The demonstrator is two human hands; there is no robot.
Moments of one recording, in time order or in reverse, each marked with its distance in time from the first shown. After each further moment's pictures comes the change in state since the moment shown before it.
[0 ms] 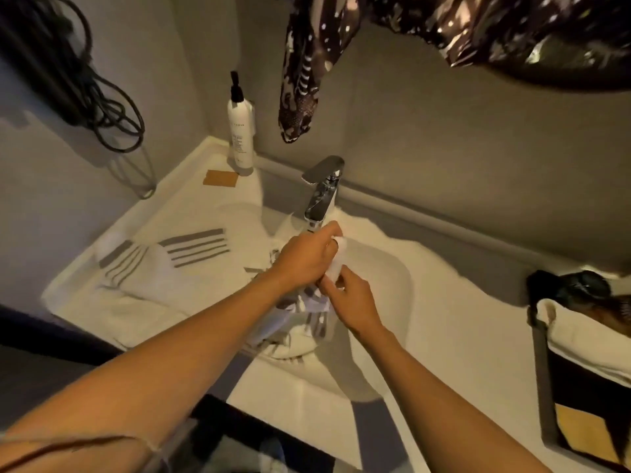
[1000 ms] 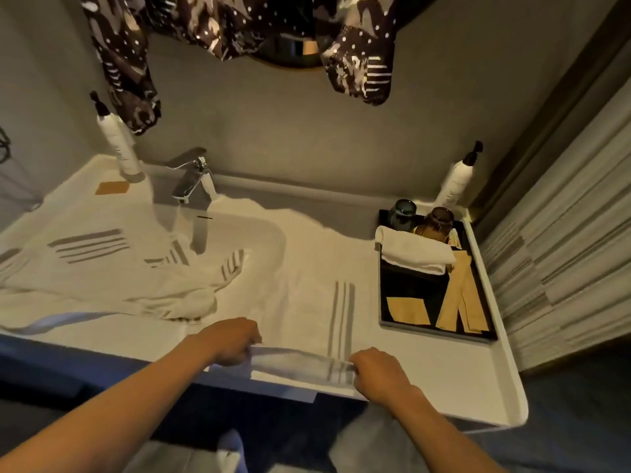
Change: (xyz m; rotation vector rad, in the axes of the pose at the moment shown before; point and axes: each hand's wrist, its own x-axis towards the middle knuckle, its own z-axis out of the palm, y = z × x) left_hand -0.163 0.098 0.169 0.641 -0.761 0.114; right_hand -0.282 0.204 -0.198 -0.739 -0.363 0.235
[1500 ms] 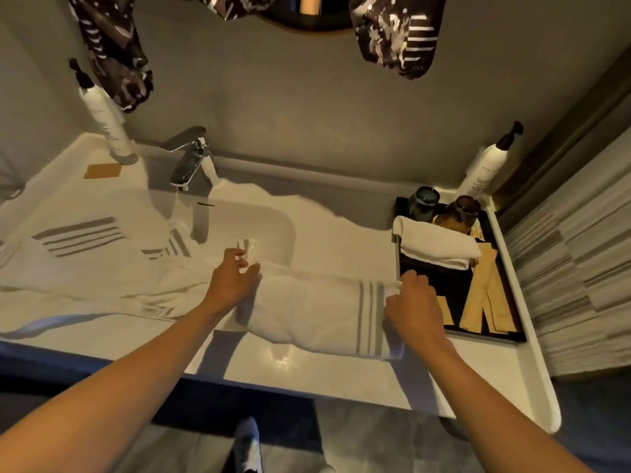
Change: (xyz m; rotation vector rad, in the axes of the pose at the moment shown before) left_hand 0.050 -0.048 -0.040 -0.993 0.722 -0.454; right_hand 0.064 0.011 -0.072 0.195 0.601 0.326
